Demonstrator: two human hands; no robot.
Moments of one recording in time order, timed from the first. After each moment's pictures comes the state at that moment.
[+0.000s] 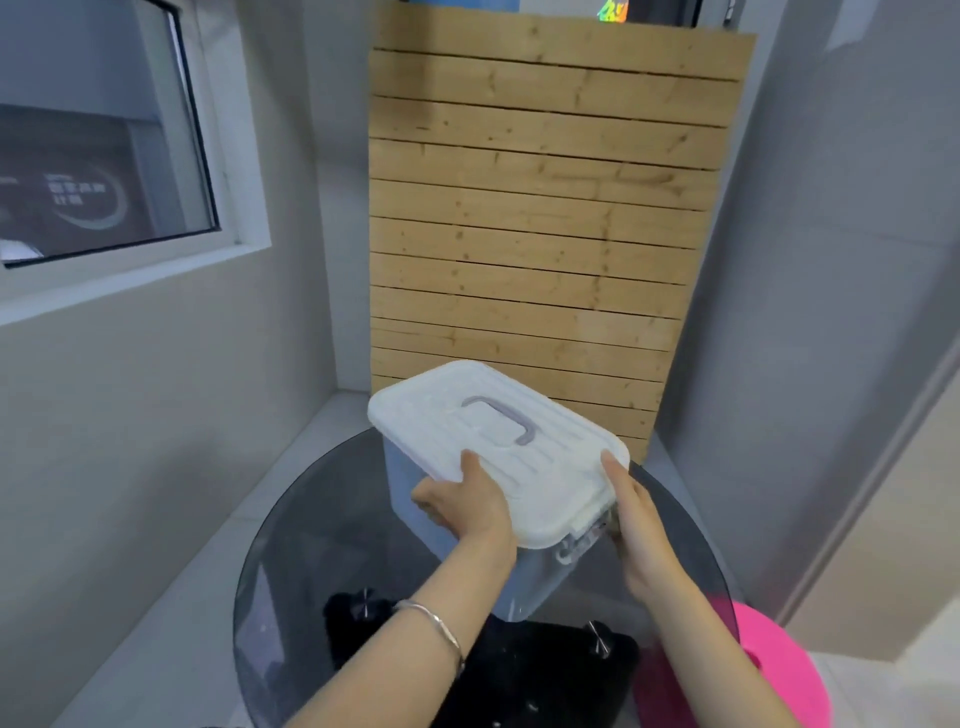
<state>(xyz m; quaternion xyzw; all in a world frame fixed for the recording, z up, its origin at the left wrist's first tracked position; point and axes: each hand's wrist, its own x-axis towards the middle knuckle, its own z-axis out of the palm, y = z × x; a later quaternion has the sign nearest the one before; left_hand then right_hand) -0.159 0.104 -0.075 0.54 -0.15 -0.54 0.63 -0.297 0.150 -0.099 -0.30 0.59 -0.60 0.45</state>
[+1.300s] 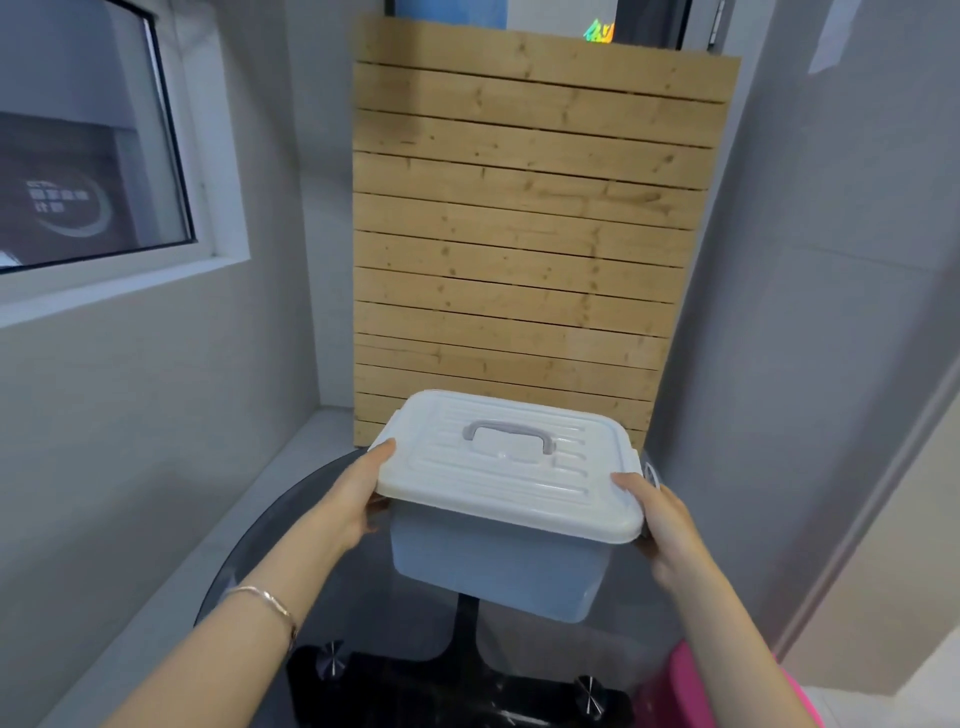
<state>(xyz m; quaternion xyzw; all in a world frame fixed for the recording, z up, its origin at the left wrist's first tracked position) -0.060 0.002 -0.092 0.53 -0.38 -0.64 0.41 -0.349 0.111 -0.086 -0.22 0.59 -0.64 0.44</state>
